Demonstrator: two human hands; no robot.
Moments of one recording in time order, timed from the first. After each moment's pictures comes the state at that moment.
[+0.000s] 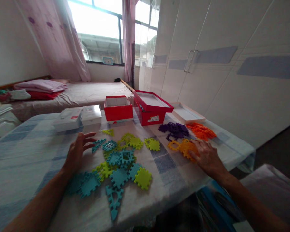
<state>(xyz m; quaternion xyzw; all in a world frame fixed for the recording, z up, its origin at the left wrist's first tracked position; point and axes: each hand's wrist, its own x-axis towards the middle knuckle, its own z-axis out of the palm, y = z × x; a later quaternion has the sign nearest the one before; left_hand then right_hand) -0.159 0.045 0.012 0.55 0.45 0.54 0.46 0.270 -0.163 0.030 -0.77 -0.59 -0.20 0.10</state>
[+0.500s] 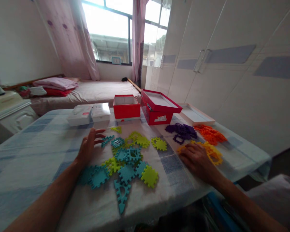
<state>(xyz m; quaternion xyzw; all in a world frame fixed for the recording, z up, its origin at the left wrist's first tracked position) -0.161 0.045 0.013 0.56 0.46 0.53 0.45 0.233 -0.145 0.026 -0.64 -0.75 -0.12 0.13</state>
